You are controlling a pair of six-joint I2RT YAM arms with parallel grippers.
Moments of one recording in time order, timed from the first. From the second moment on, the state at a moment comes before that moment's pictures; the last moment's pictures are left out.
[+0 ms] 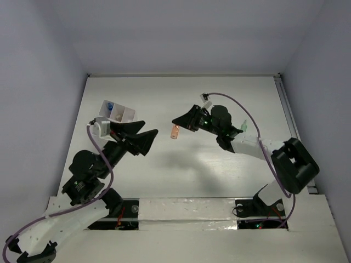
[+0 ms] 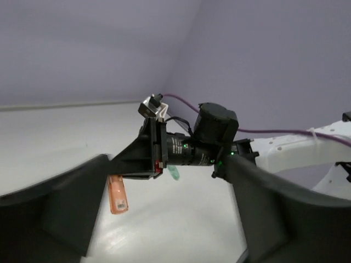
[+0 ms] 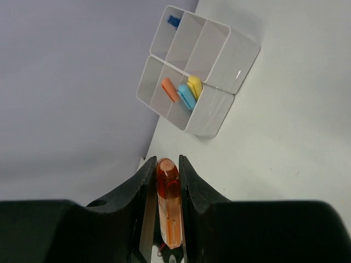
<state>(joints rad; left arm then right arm) -0.78 0.44 0.68 0.04 -0.06 -0.45 0.66 1.53 0.83 0.60 -0.38 1.01</state>
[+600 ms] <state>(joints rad) -0.78 0.35 0.77 -0.23 -0.37 -0.30 0.74 2.28 1.79 0.51 -0.21 0.83</state>
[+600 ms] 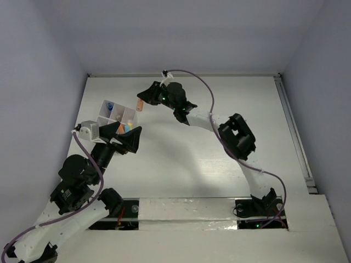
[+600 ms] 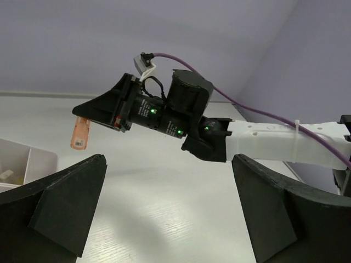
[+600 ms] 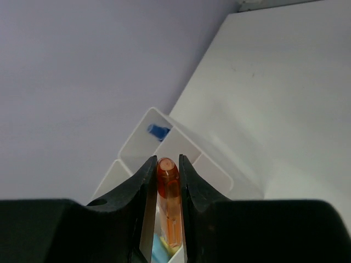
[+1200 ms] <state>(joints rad) -0.66 0.33 0.75 -0.23 -0.30 -0.28 0.82 2.66 2.33 0.27 -0.03 0.66</state>
